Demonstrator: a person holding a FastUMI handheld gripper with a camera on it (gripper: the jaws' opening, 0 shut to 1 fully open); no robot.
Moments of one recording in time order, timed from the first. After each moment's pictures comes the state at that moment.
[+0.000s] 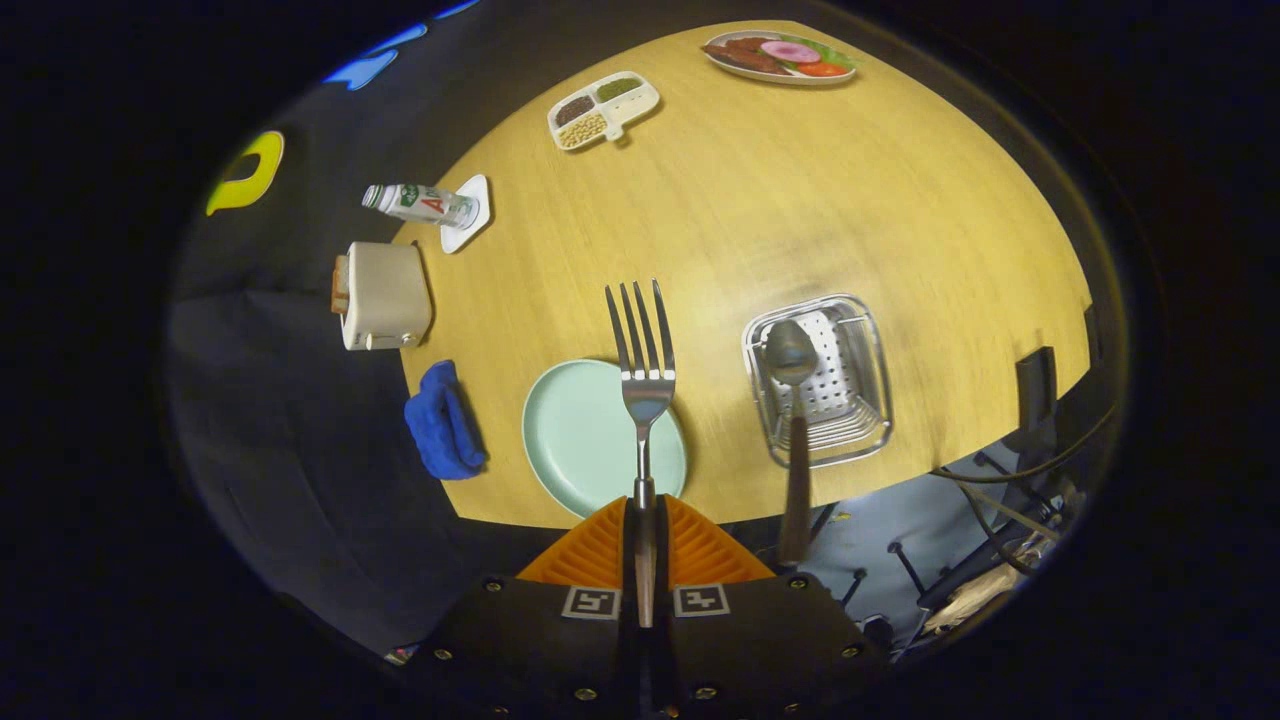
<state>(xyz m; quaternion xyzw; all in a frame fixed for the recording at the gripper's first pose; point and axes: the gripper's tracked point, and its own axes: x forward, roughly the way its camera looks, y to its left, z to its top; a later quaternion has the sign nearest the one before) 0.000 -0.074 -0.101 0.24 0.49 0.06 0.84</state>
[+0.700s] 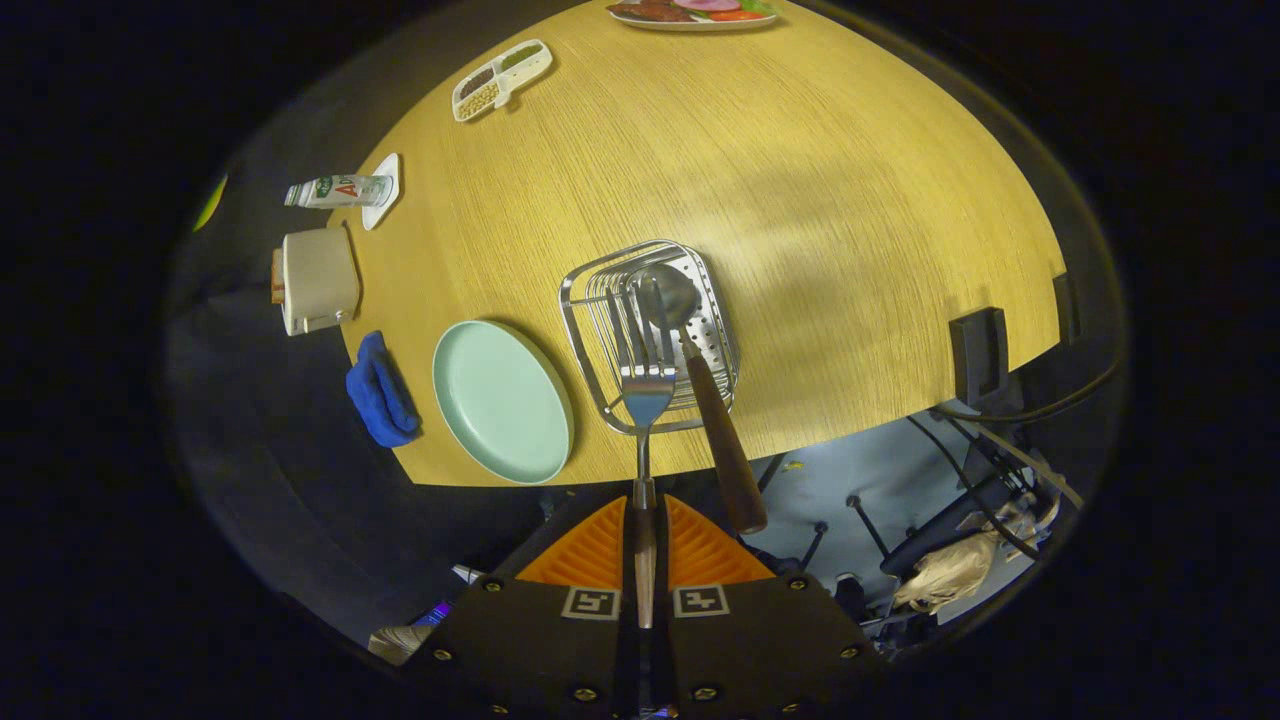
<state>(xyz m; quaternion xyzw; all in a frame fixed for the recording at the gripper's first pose) -0.026 -0.125 -0.145 0.23 0.59 0.04 0.77</state>
